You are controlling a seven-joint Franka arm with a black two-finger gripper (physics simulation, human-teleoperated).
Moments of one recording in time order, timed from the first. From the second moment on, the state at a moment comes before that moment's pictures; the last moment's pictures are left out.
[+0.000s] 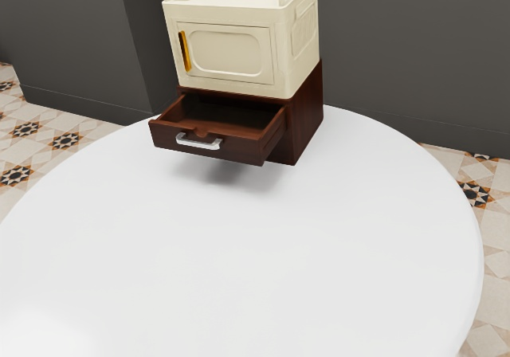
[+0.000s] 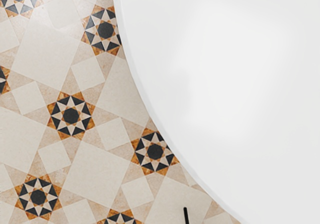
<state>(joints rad) -0.14 -0.39 0.80 -1.68 0.33 1.33 0.27</state>
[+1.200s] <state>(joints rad) -0.26 -0.21 0.27 -1.97 0.16 1.74 0.11</state>
